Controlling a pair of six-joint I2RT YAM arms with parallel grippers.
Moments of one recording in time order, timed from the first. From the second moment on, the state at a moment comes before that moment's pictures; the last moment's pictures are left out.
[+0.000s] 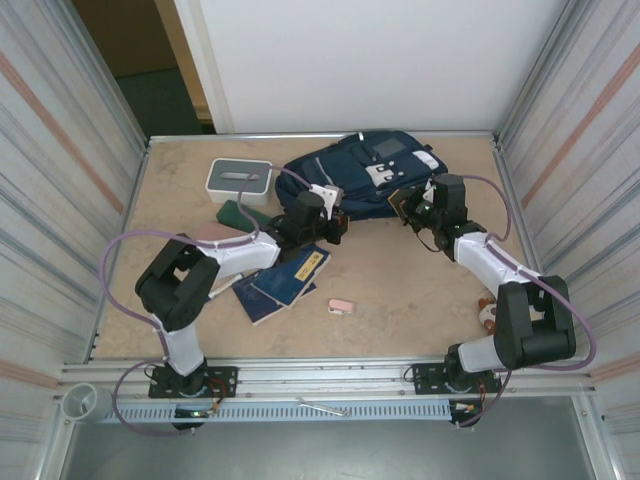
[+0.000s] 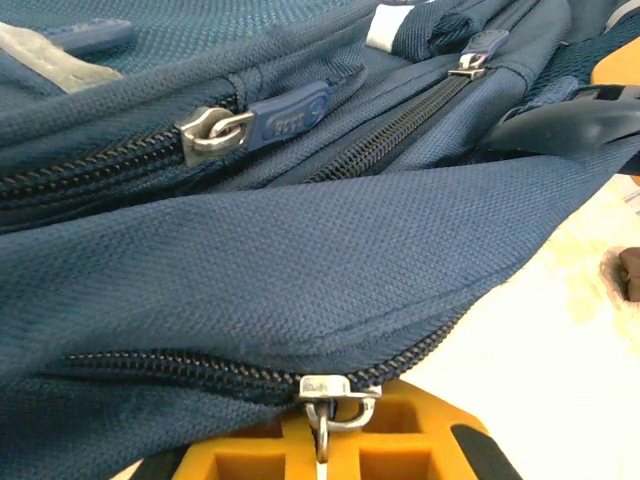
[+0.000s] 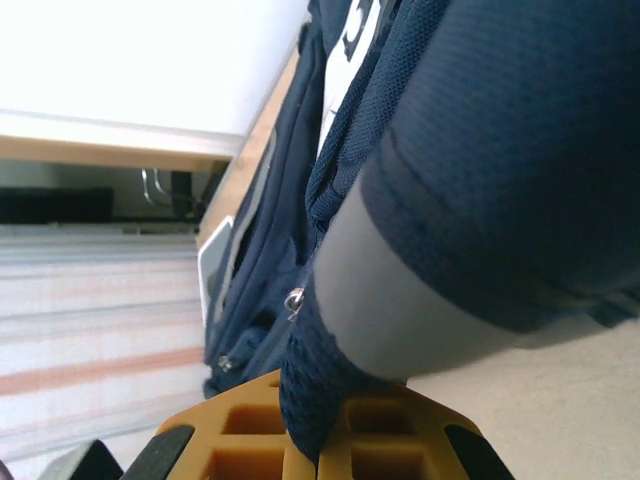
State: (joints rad) left arm -0.73 1.80 1.08 0.22 0.08 -0.39; right arm 0.16 1.41 0.82 0.08 -0.40 1.09
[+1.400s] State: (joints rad) left arm -0.66 1.71 1.07 -0.02 0.19 -0.14; right arm 0.11 1.59 0.99 -0.11 -0.50 0.88
